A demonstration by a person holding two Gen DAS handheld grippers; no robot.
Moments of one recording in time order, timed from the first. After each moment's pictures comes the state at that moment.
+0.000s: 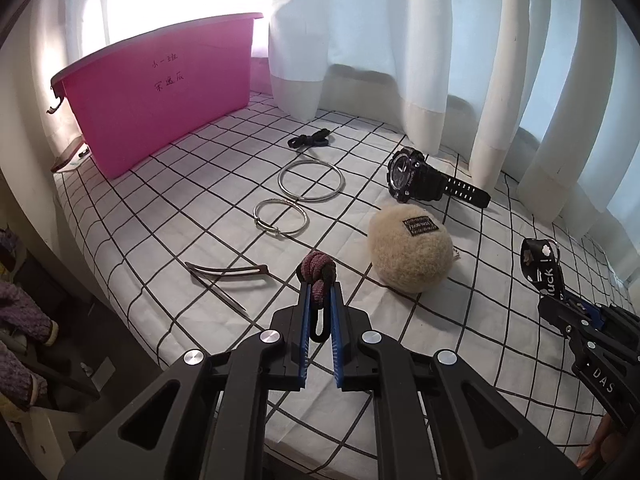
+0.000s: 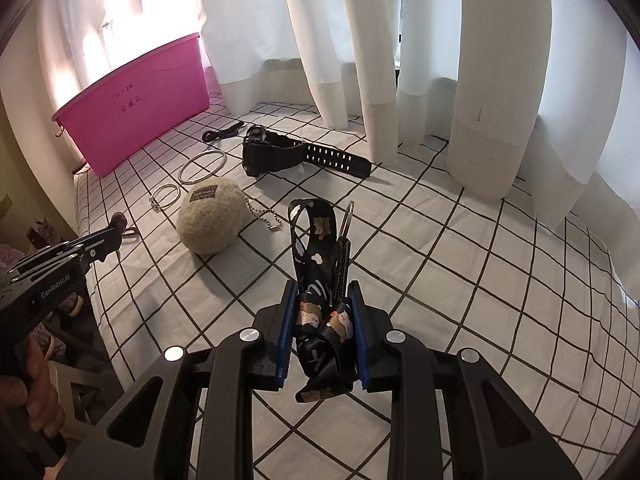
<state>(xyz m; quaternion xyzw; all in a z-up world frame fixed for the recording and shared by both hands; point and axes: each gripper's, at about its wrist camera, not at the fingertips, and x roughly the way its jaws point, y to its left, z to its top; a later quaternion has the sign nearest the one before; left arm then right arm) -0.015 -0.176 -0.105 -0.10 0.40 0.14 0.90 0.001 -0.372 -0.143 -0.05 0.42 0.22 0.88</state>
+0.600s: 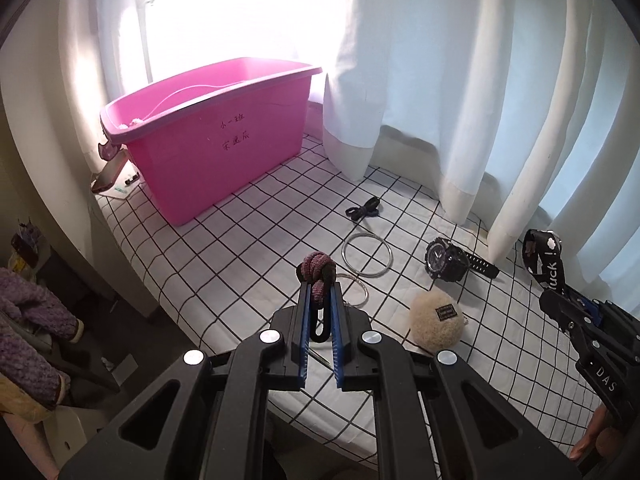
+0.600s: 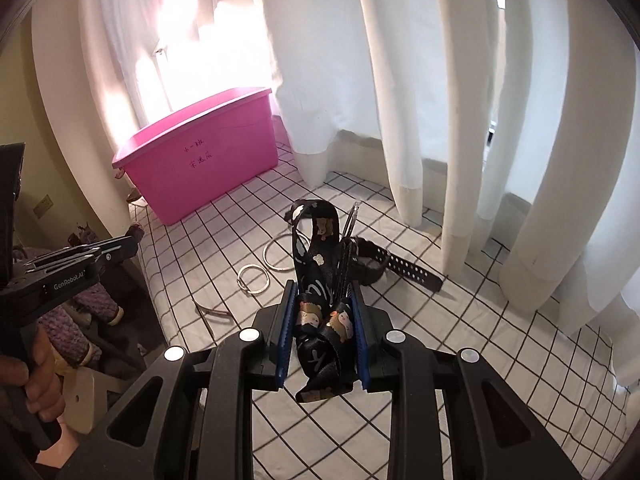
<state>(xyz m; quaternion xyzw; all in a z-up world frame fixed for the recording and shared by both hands) -0.016 -0.100 0.003 -0.12 0.40 0.18 0.89 0.018 -0.302 -0.034 -0.05 0.37 0.31 0.88</state>
